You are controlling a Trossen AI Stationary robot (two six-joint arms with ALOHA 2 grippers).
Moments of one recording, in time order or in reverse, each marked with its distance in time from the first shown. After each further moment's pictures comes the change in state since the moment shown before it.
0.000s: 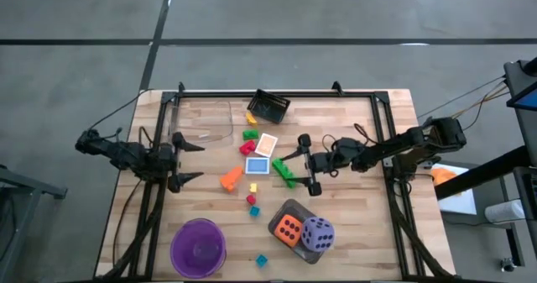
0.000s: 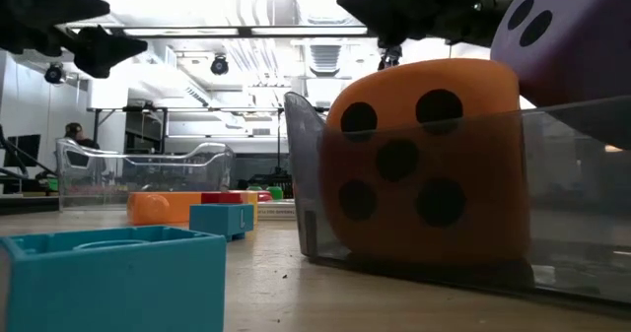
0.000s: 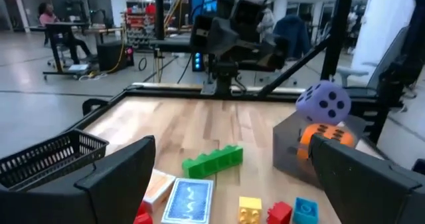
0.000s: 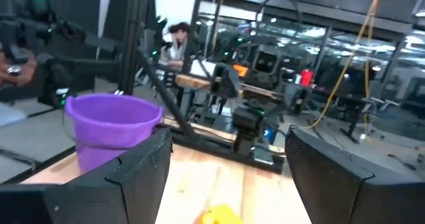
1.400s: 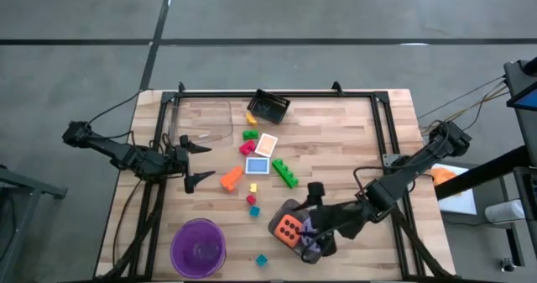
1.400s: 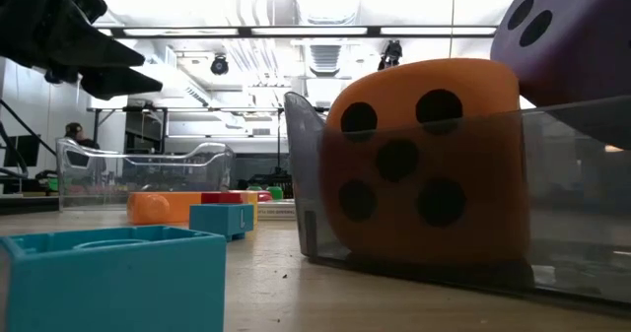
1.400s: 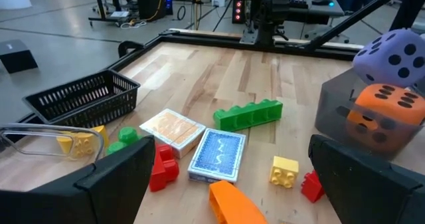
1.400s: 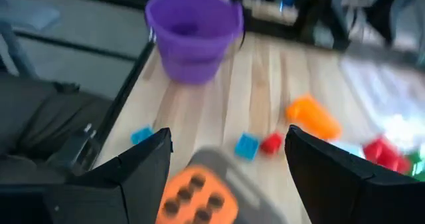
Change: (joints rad) left arm 0.000 0.327 0.001 0.078 -0.156 -0.152; right arm 0.581 0.009 0.674 -1.358 0.621 0.321
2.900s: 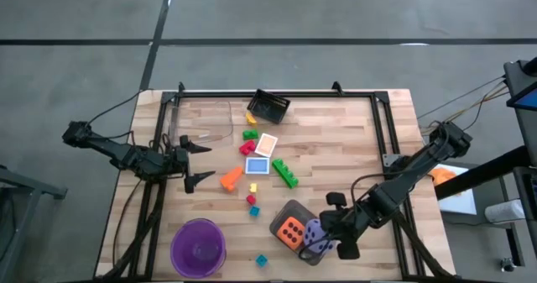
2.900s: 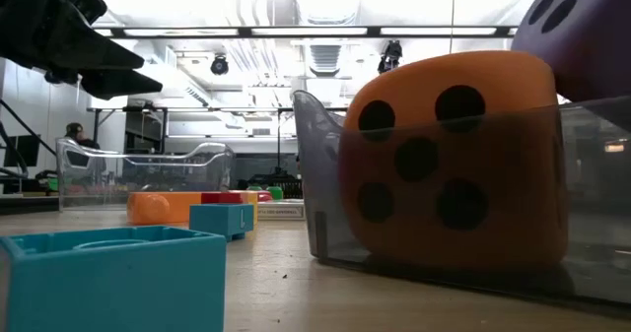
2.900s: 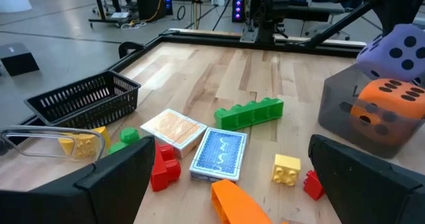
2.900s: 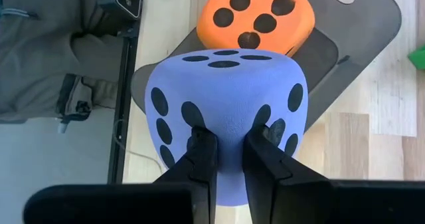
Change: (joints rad) left arm 0.000 0.000 0.000 -0.009 0.000 0.015; right arm 0.054 0.013 -0.019 -0.476 -0.356 0.482
